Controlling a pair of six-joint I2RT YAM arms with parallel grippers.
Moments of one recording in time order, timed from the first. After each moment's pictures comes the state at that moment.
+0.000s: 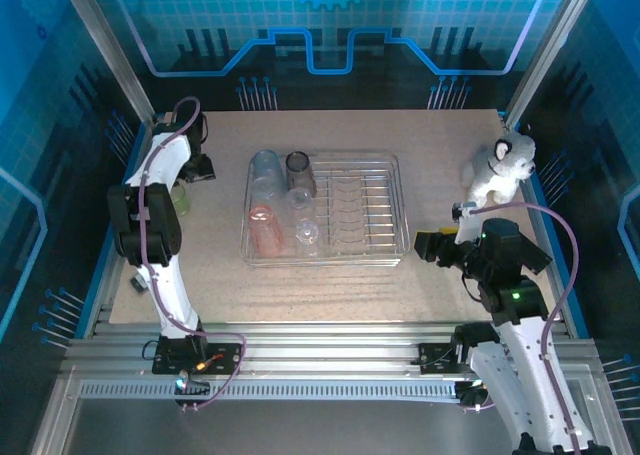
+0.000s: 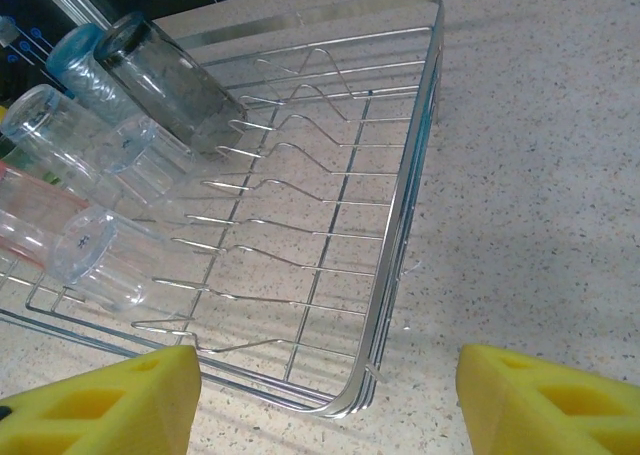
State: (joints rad) left arm 0.12 2.01 1.67 -0.98 -0.28 -0.29; right arm 0.08 0.55 0.61 -0.62 -0.37 0.23
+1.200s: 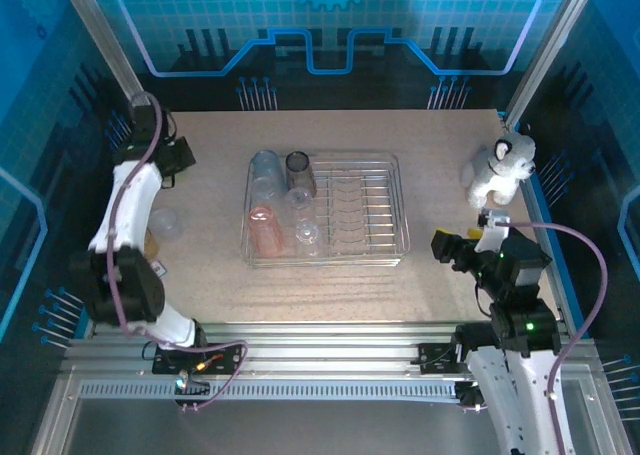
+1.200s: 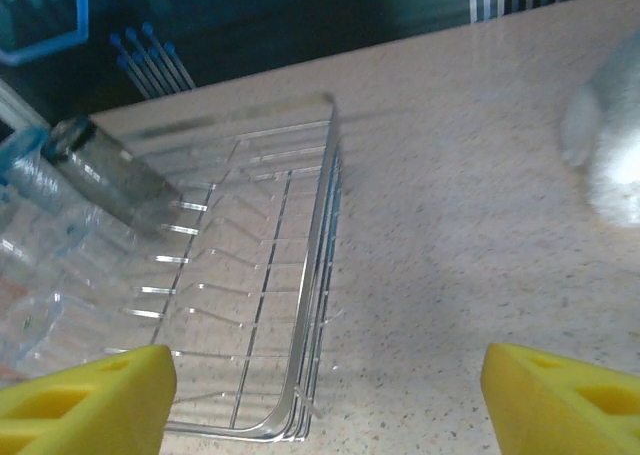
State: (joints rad) left arm 0.18 1.47 1.41 -0.72 -0.05 -0.34; right arm 0.04 0.34 0.68 -0.73 -0.18 0.26
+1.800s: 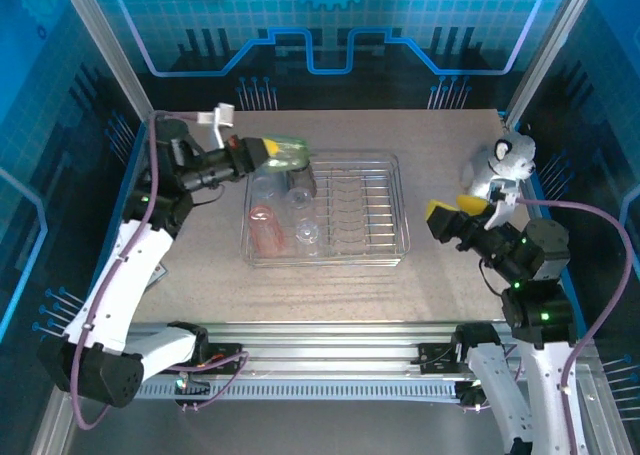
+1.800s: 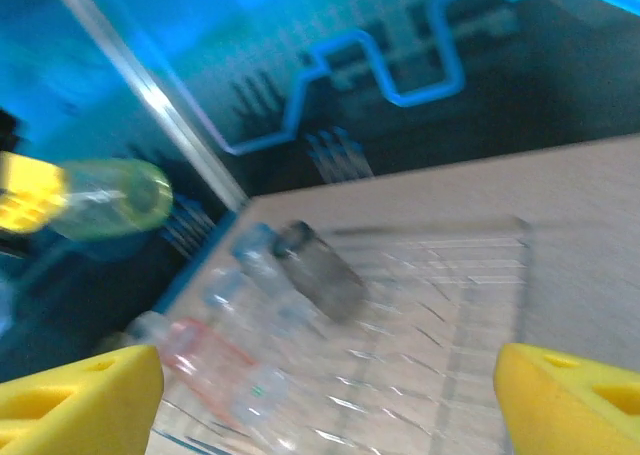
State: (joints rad) left arm -0.21 1.14 1.20 -0.24 0.76 -0.87; right arm 0.03 0.51 0.86 -0.47 -0.53 0.48
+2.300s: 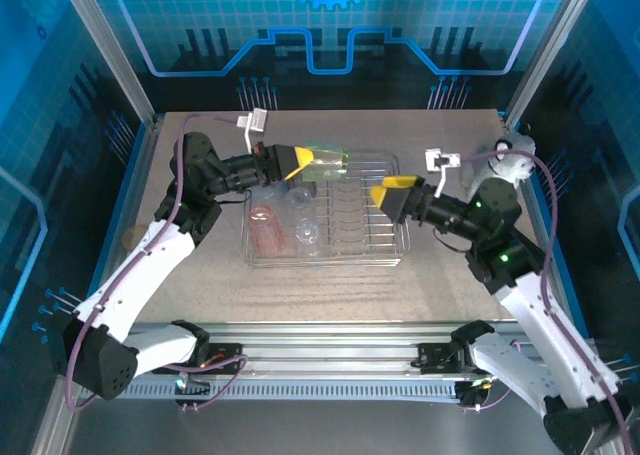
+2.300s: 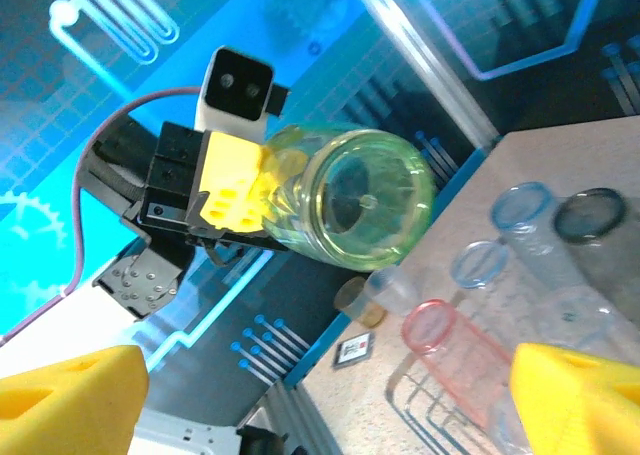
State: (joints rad) left arm -0.36 1.18 1.08 0.24 0.88 -1.15; right arm 0.40 0.85 0.88 0.00 -0.68 0.74
